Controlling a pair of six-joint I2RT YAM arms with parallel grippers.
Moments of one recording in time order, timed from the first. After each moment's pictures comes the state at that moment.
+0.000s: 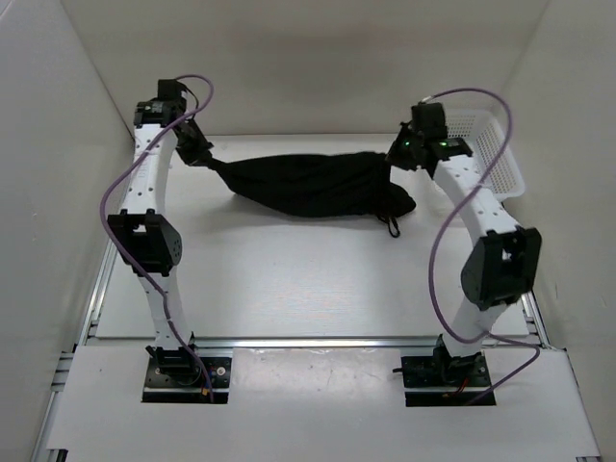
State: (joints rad) left arm -0.04 2.11 2.30 -1.25 0.07 -0.55; right arm 0.26 1.82 1.67 -0.60 -0.03 0.58
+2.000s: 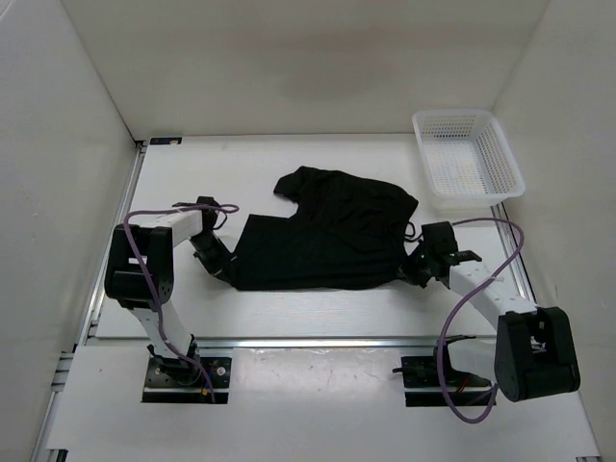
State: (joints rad) left arm -0.11 1.76 0.99 -0.89 0.19 -0.72; right arm 0.20 1.19 0.52 -0.40 -0.10 0.88
